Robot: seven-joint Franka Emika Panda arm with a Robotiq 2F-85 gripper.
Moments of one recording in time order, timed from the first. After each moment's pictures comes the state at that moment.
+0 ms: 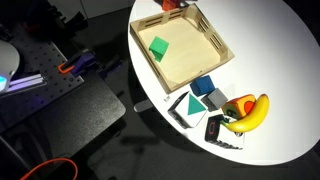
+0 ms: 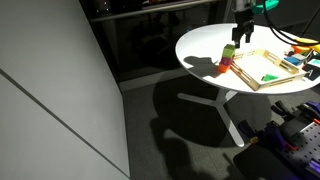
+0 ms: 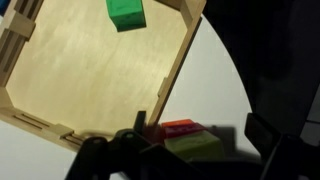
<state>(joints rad) -0.11 0.45 -0.02 -1.79 -0.09 1.90 -0.26</state>
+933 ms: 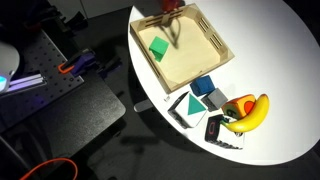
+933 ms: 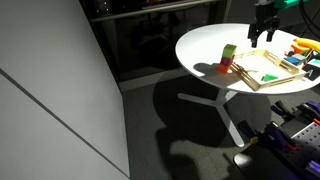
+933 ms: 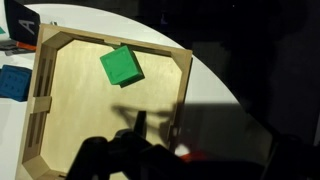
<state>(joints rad) -0.11 0.16 -0.06 -2.12 -0.09 1.99 -0.08</state>
